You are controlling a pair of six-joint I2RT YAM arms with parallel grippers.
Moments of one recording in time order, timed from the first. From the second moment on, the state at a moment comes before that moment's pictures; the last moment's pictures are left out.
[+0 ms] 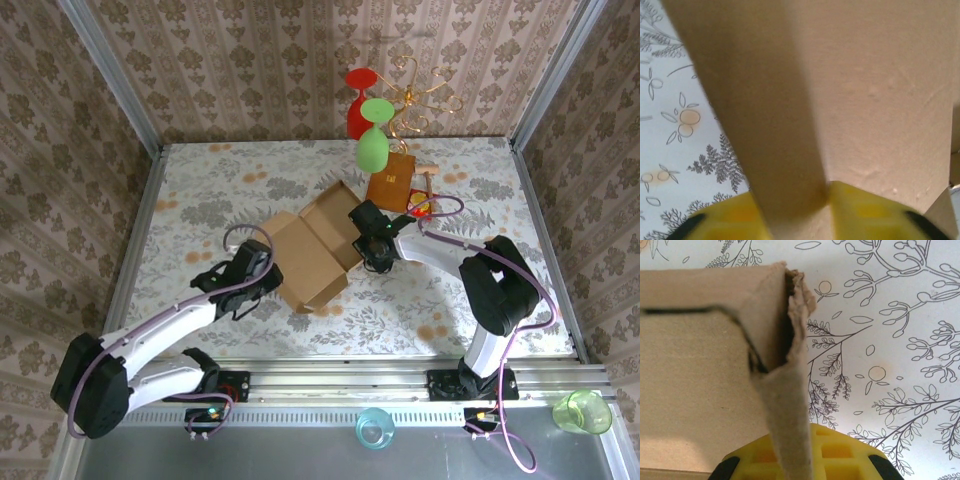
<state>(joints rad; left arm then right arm) -0.70 1.08 0.60 -0.43 -0.13 -1.00 0.60 1.75 1.13 -0.56 0.14 1.51</state>
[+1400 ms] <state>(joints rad) -0.79 1.56 1.48 -0.91 -0.47 0.15 0.50 1.20 0.69 0.22 -0.17 0.09</state>
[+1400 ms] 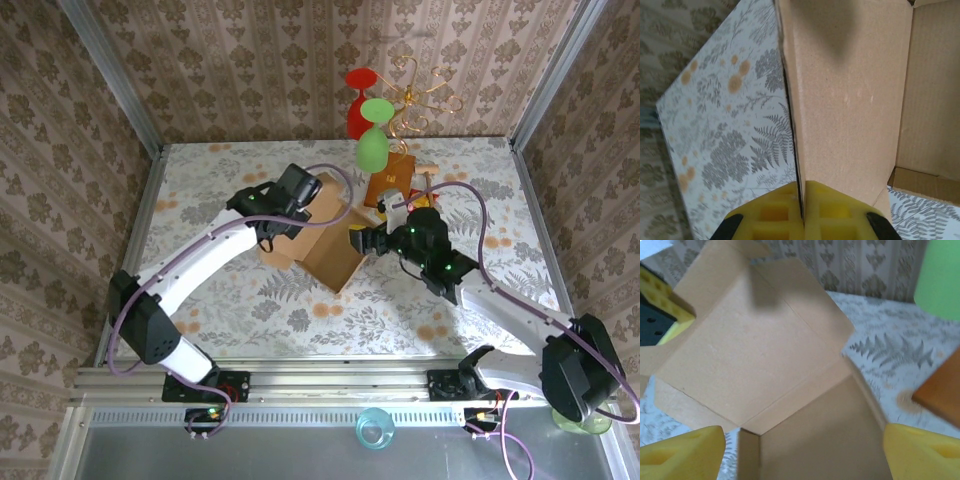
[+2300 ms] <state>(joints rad) -0.86 1.58 1.51 -0.97 -0.46 0.56 0.42 1.61 0.87 0.39 -0.42 -0.24</state>
